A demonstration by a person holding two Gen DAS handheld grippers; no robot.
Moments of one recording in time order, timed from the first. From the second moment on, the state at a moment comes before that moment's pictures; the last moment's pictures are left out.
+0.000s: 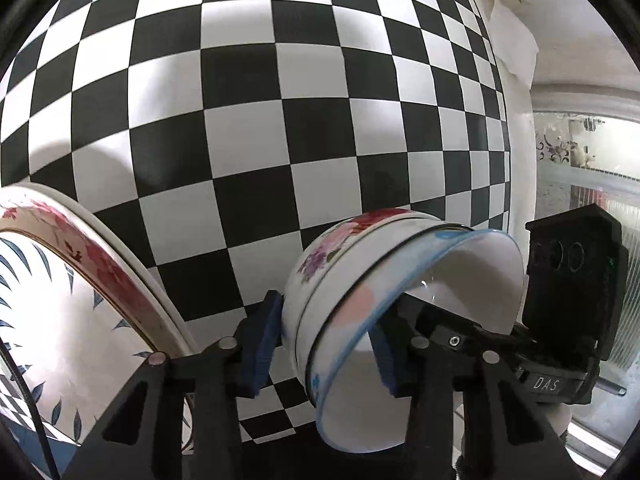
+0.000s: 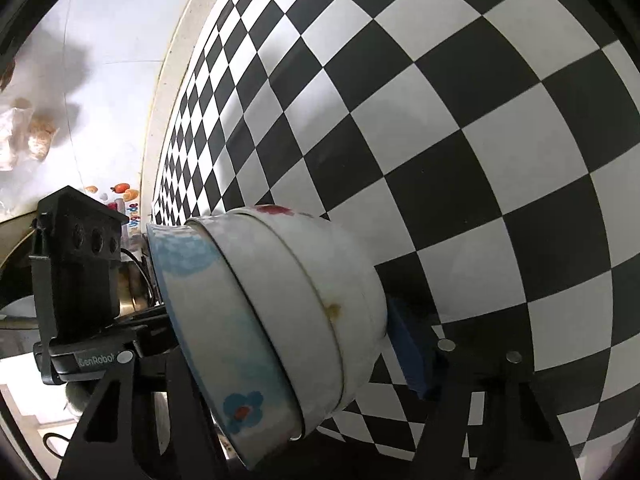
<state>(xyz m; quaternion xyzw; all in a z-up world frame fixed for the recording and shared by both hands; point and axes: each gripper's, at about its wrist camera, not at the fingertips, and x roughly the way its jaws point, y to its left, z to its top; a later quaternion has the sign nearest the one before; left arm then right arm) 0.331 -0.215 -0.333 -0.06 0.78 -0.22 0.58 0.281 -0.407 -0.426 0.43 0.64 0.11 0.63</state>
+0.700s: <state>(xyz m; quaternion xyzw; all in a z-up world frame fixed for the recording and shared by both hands) 0.315 -0.218 -0.314 -0.02 0.75 -0.22 0.63 0.274 -0.396 -0.408 0.40 0.64 0.11 0.65</state>
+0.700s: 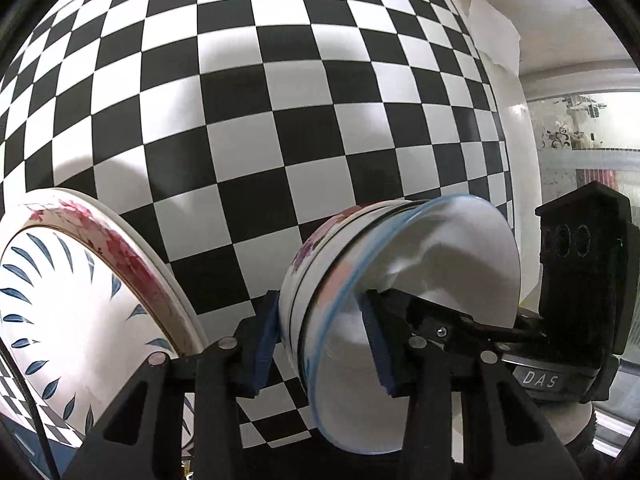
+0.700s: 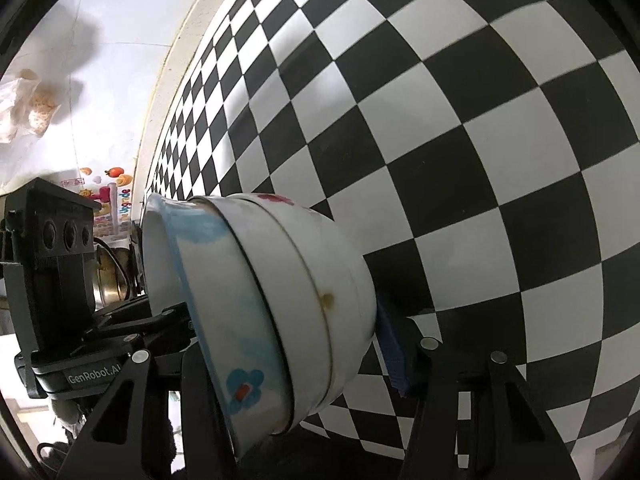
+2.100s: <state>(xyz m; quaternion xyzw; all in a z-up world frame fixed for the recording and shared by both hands) 0.315 0.009 -0.273 -0.15 0.72 -0.08 0.67 0.358 -0.164 -0.360 0.26 0.68 0.27 0.63</state>
